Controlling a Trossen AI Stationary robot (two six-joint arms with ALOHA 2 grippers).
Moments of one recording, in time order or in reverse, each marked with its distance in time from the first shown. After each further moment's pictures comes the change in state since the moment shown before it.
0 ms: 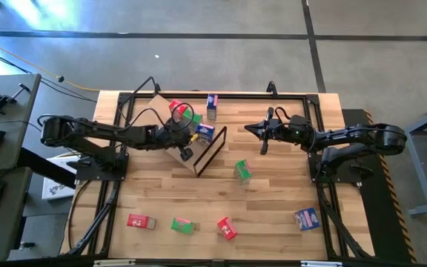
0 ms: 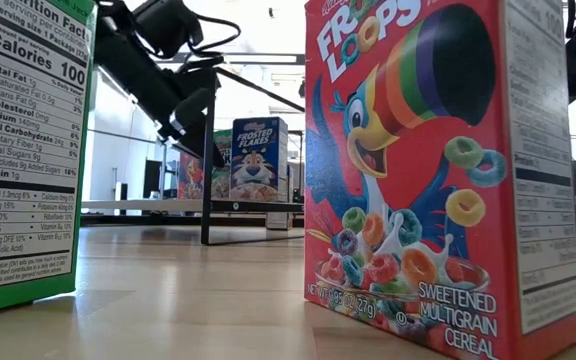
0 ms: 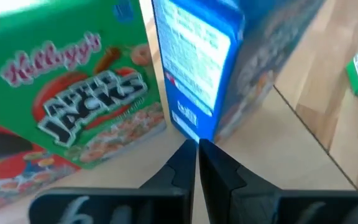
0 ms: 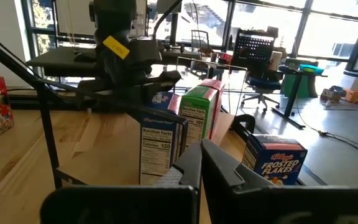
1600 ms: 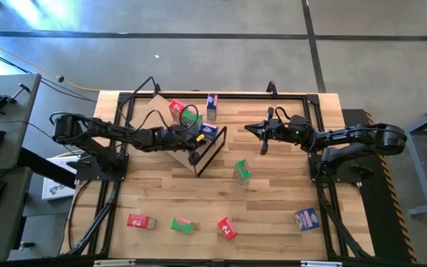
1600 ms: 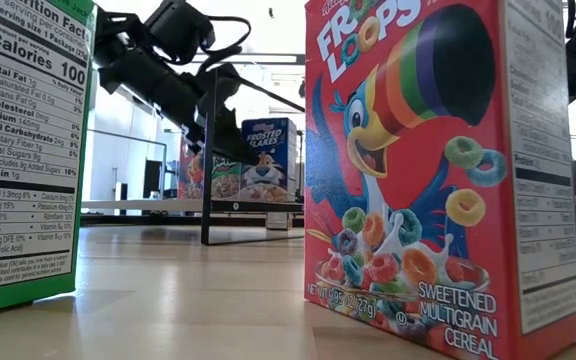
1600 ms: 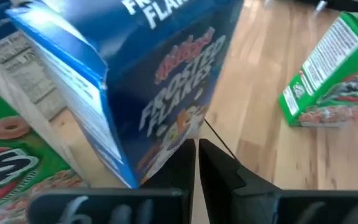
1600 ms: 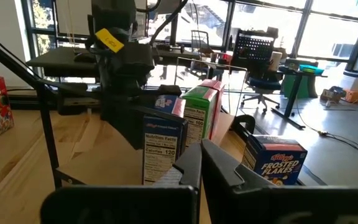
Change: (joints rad) left arm -0.009 0.136 0.000 0.297 0.154 0.031; right arm 0.000 0.000 0.000 0.001 0.000 0.000
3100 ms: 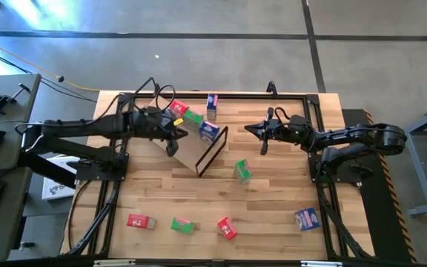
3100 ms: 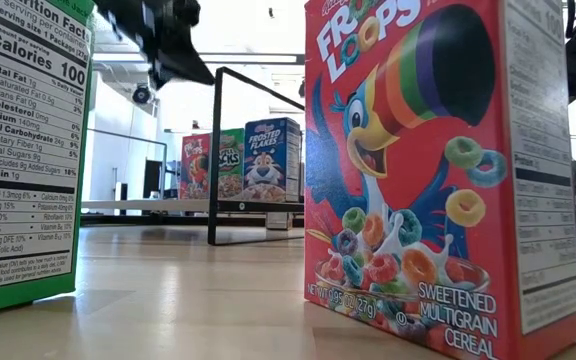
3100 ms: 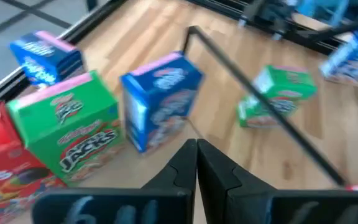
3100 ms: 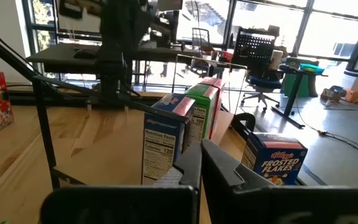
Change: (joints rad) left arm 0.047 -0.432 0.201 -0.662 0.127 -0.039; right arm 0.000 0.000 0.000 -0.012 -0.002 -0.012
